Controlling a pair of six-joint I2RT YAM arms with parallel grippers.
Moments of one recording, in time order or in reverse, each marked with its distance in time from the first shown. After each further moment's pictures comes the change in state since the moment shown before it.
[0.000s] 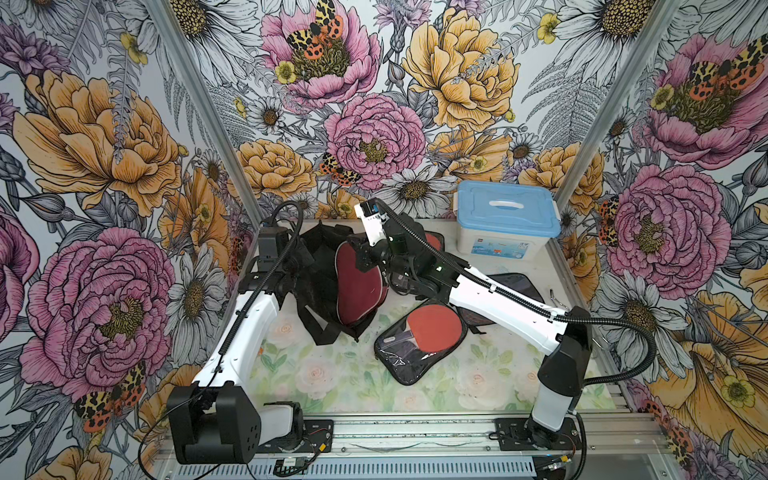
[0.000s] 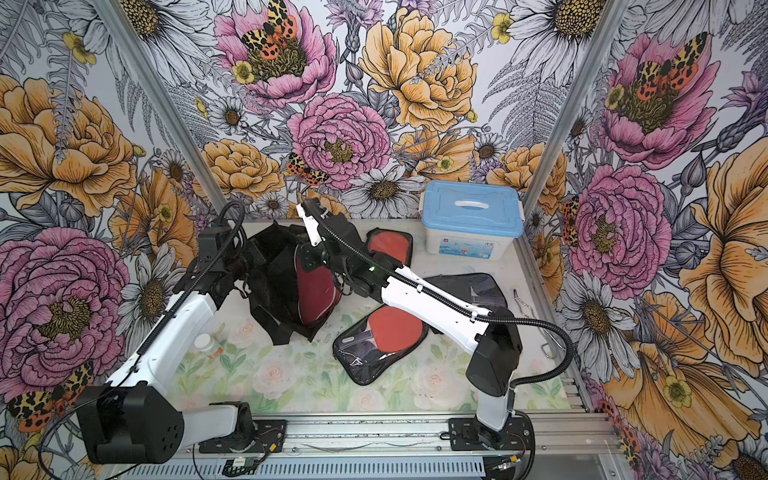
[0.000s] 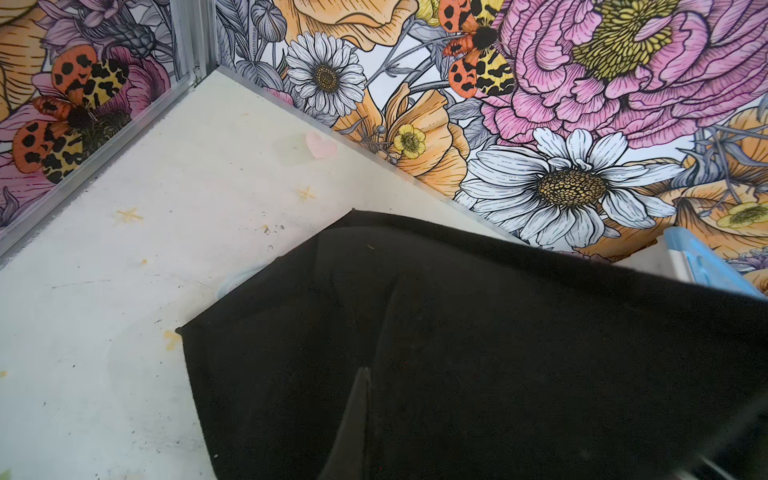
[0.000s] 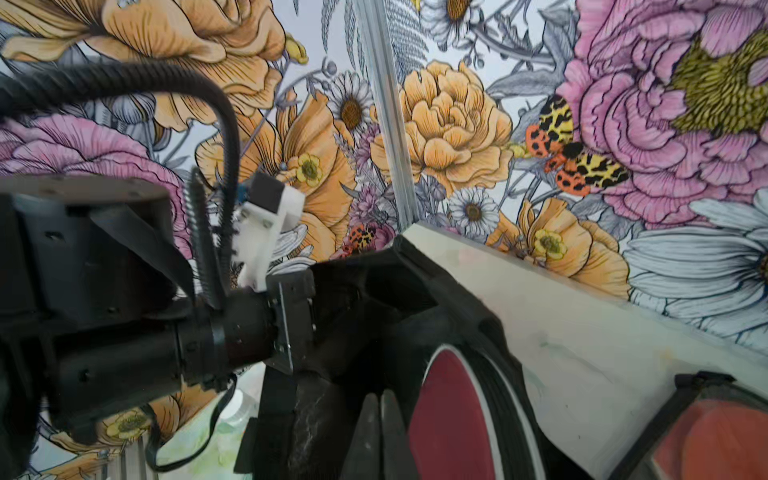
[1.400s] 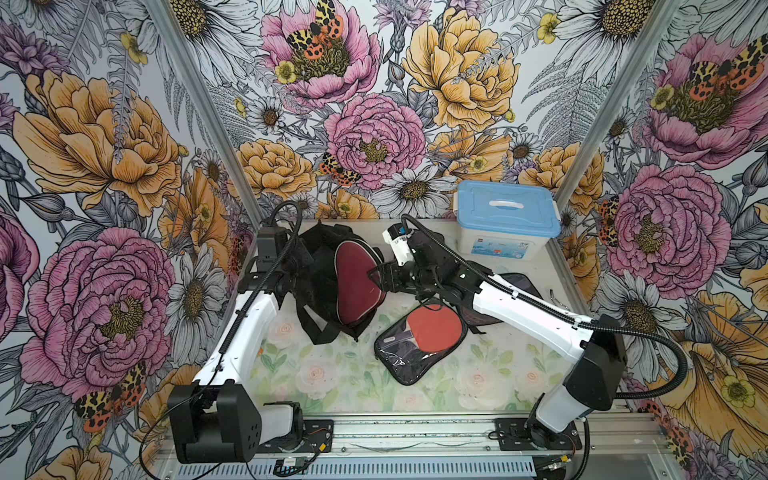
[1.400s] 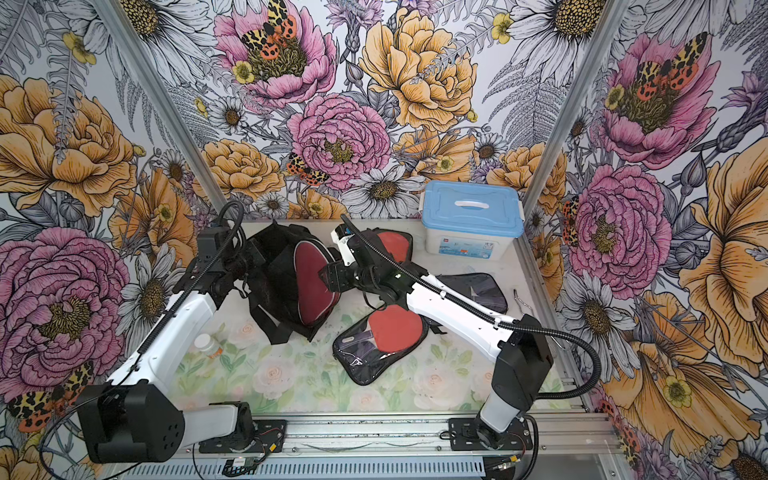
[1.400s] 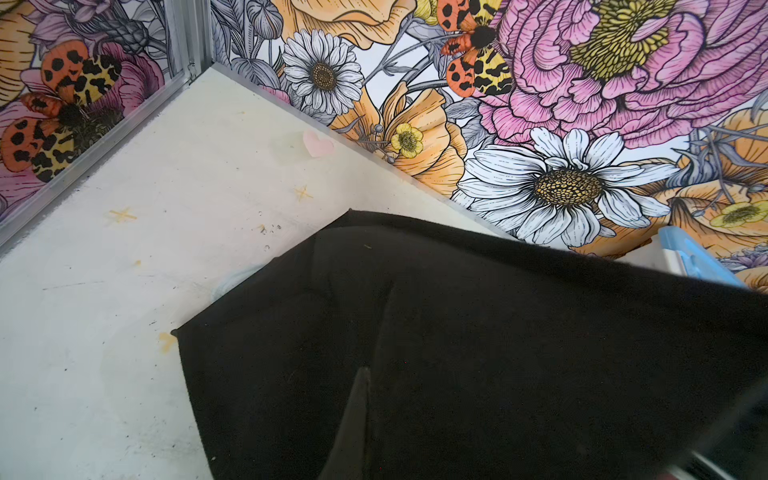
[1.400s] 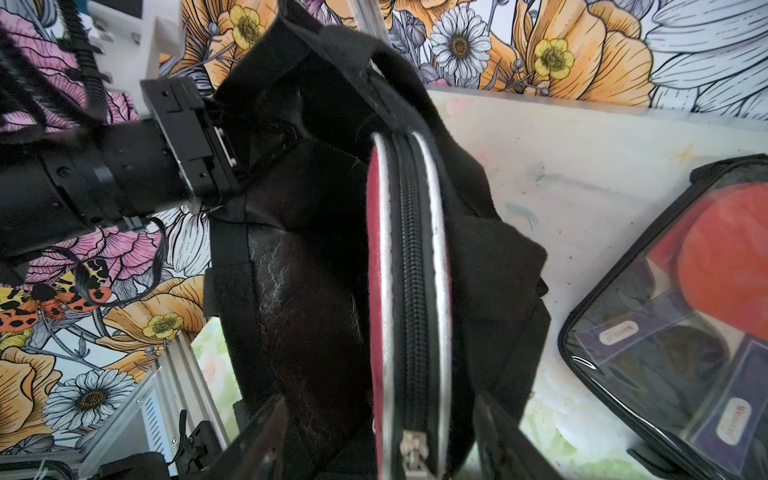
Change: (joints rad) left arm 0.011 0.005 -0.005 0.011 0.023 0.000; right arm -0.094 -0.140 -0.253 -0.151 -0.182 0.116
